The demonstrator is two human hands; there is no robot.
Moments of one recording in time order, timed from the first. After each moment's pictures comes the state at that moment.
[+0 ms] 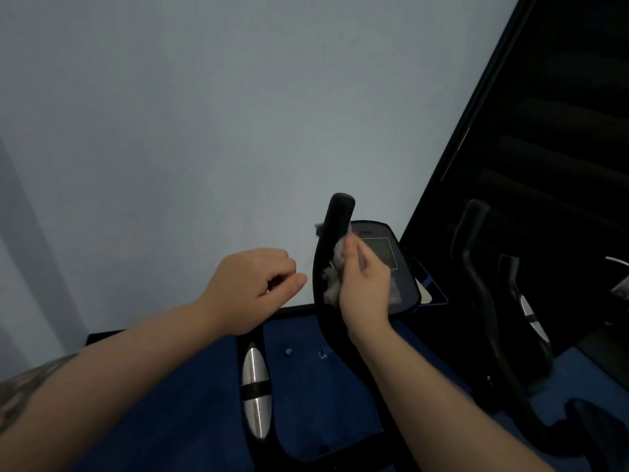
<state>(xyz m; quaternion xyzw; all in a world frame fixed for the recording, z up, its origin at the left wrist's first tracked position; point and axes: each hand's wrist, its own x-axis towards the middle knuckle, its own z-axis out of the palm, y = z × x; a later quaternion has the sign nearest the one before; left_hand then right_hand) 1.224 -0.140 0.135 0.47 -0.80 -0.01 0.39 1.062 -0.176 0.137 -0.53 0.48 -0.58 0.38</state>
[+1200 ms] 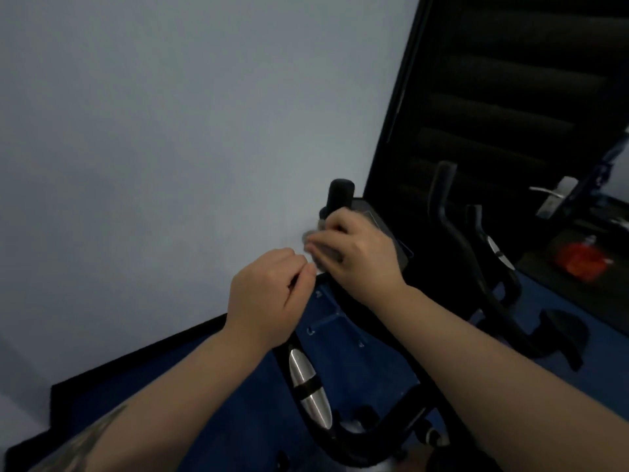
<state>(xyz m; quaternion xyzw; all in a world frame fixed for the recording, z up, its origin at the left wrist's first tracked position) 1.225 -0.142 0.125 0.42 -0.77 -0.02 0.47 1.067 -0.164 0.160 -0.81 0.44 -0.36 -0.17</state>
